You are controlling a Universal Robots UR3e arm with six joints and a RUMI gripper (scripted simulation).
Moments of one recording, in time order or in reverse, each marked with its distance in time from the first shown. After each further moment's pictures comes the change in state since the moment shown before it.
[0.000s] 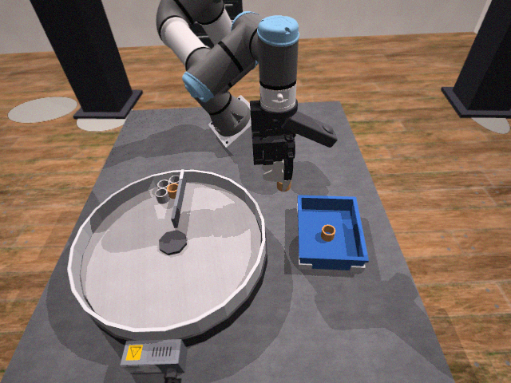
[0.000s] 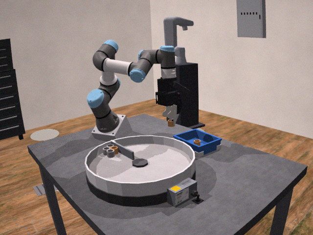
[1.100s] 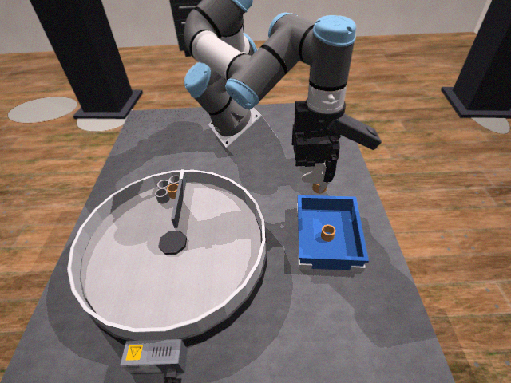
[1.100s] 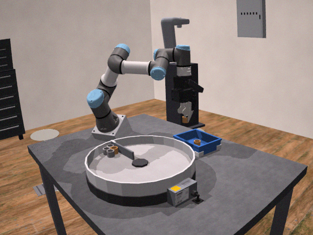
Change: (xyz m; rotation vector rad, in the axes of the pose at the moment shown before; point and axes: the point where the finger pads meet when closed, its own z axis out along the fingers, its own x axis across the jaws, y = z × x) arm 0.013 -0.081 0.001 -0.007 -0.002 0.017
